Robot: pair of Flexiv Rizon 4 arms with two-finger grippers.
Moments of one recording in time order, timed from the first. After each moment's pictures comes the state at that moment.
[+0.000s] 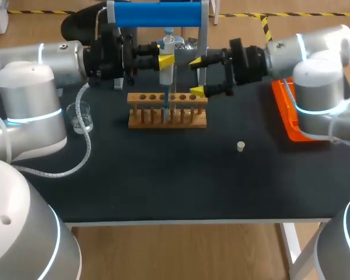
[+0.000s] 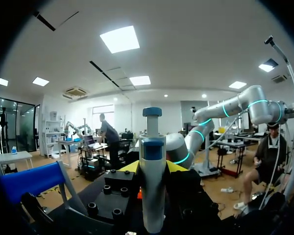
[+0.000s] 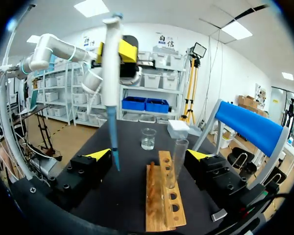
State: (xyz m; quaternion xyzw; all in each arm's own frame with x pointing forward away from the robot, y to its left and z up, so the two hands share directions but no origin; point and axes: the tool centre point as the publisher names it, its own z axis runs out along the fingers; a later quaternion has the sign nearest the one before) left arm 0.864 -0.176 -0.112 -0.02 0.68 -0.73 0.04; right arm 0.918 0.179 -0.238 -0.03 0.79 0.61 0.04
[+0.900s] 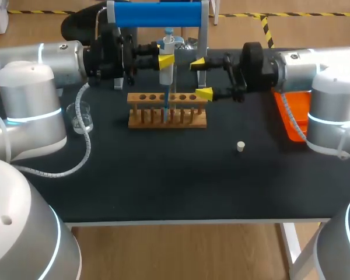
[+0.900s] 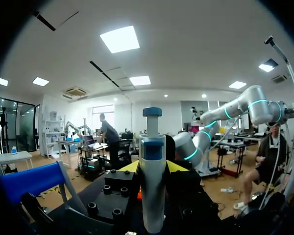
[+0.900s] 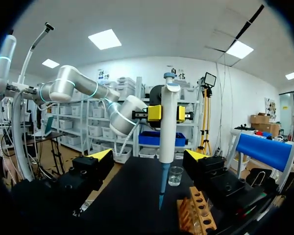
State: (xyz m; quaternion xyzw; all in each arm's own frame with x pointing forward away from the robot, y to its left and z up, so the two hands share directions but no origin) left arm 0.864 -0.176 -0.112 -0.02 0.68 -0.73 0.04; right arm 0.840 0.188 -0.171 -0.05 0.70 0.71 -0.03
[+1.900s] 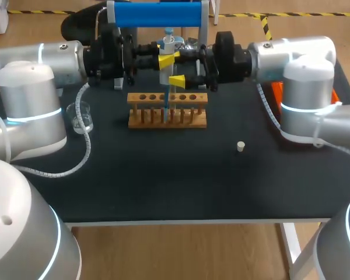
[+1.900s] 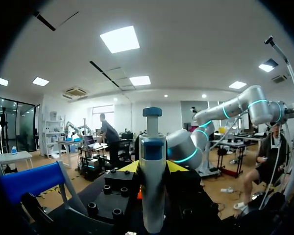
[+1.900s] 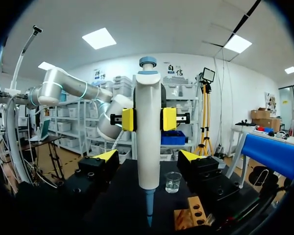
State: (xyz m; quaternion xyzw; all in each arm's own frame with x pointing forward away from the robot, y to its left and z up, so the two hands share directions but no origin) left arm 0.864 -0.176 -0.112 -0.02 0.68 -0.73 0.04; right arm 0.863 0.245 -0.162 -0.04 0.70 0.71 -0.04
